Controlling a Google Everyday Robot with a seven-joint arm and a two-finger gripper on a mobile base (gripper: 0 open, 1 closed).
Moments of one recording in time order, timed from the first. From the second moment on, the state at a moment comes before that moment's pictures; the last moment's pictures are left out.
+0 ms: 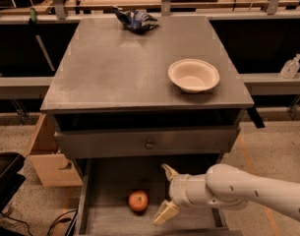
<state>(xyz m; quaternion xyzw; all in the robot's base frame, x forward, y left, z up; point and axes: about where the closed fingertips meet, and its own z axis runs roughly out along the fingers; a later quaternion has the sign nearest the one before) 0.441 -0.032 0.520 -0.59 0.70 0.21 0.35</state>
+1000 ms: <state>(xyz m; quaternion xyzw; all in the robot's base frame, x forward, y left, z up) 0.477 0.011 0.413 -0.58 0.66 0.28 0.38</state>
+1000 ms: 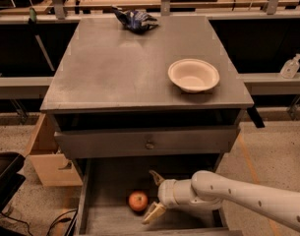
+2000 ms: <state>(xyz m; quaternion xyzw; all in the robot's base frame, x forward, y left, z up) 0.480 0.036 0.396 -0.59 0.62 0.32 0.41</state>
